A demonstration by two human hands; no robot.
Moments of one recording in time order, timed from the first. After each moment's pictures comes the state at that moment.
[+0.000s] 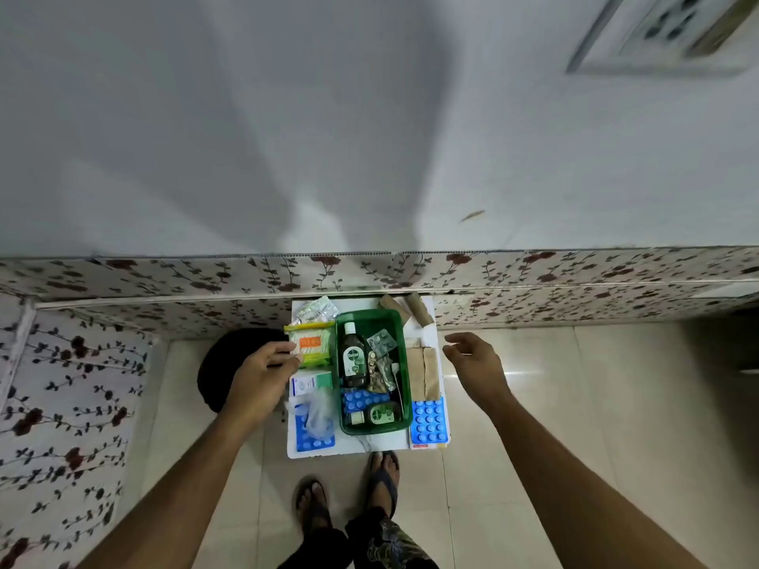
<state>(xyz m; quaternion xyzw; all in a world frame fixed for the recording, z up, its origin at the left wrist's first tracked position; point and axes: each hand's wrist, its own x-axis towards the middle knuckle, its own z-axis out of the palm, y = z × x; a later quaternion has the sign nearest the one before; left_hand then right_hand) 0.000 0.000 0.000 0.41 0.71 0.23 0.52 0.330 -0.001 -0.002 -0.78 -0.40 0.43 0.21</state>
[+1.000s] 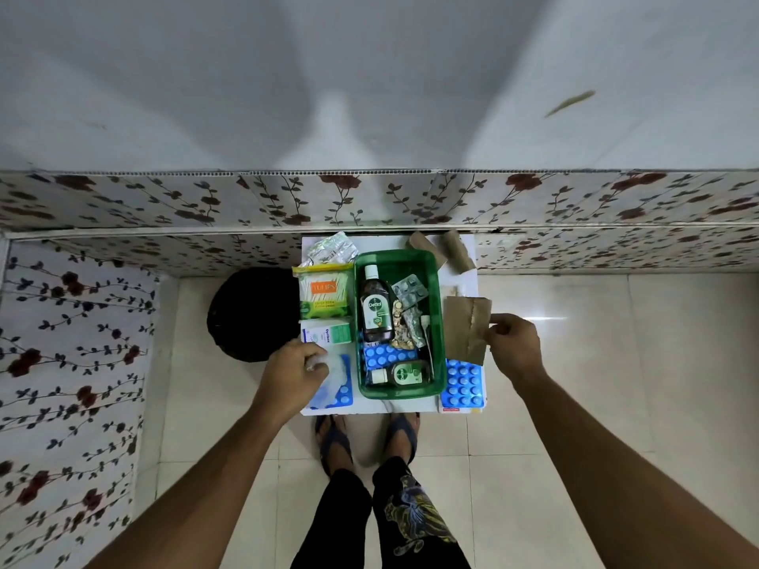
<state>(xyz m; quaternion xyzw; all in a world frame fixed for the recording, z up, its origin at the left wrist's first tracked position) 0.009 -0.040 -0.119 0.56 0.71 0.09 0.41 0.339 -0.011 -0.121 -0.83 -0.31 0.44 0.16</state>
